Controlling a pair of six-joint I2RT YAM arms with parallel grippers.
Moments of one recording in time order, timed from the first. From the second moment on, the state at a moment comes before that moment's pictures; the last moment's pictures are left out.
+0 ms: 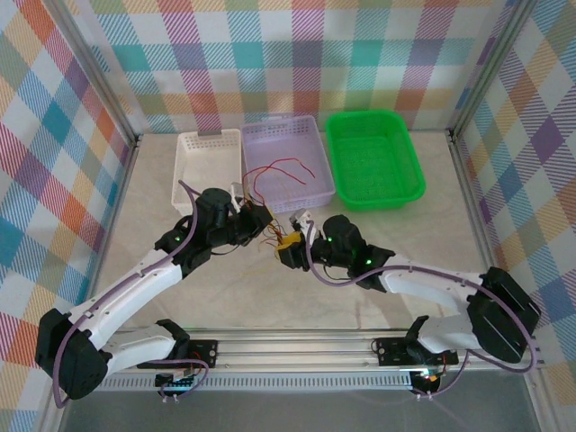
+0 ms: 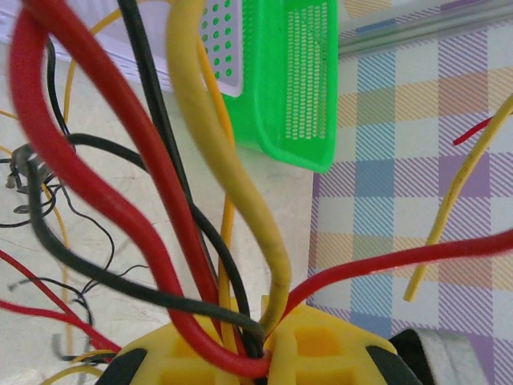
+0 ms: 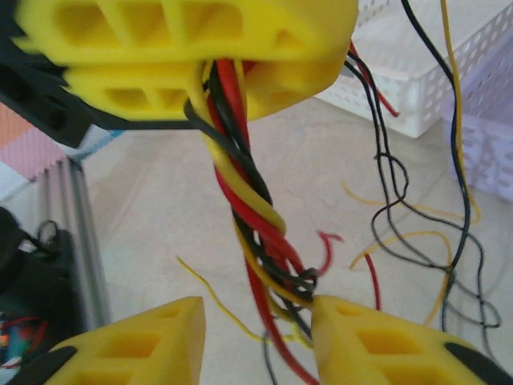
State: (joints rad) left arm -0.61 1.10 0.86 -0.24 0.24 -1.17; right arm 0.91 1.30 0.68 0.24 -0.25 0.25
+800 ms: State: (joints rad) left arm -0.56 1.02 1.05 -0.57 0.13 -1.01; right arm 0.83 0.96 0.63 0.00 -0.16 0.26
